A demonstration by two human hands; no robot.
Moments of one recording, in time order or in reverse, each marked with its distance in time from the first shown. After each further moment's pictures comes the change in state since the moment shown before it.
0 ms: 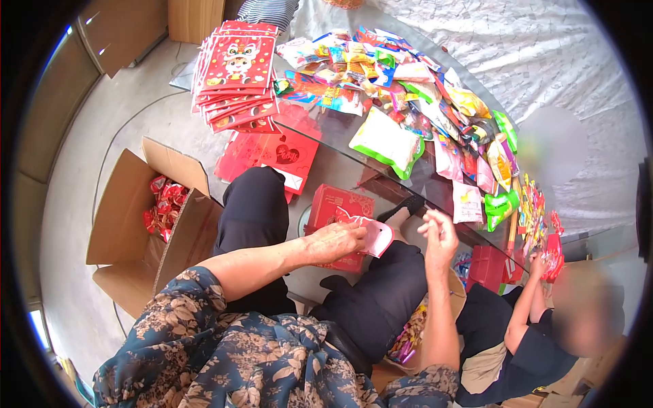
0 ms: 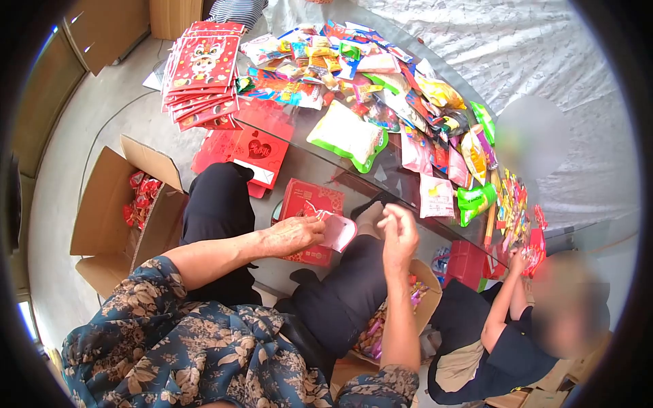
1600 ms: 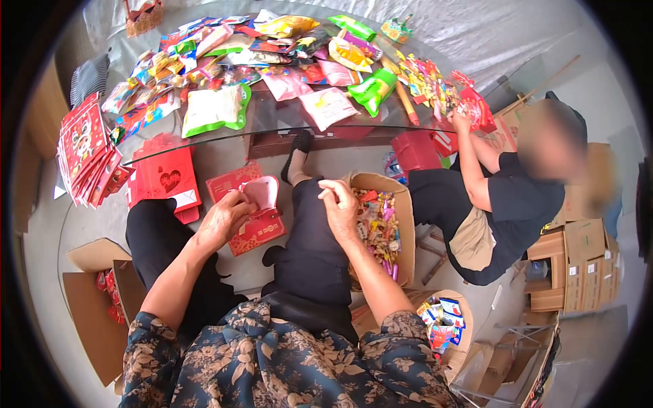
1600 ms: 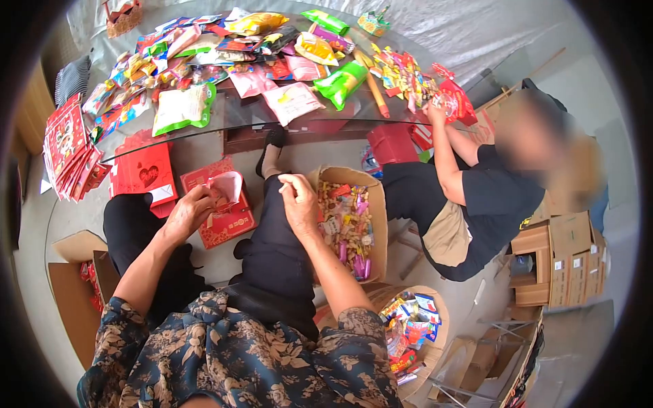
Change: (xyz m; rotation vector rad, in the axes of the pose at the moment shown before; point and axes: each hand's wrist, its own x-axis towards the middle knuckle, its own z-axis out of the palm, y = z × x) left_hand 0.012 0.013 -0.010 -0.251 0.064 0.011; right_hand -0.110 0.051 -0.026 -0.097 0.364 -0.011
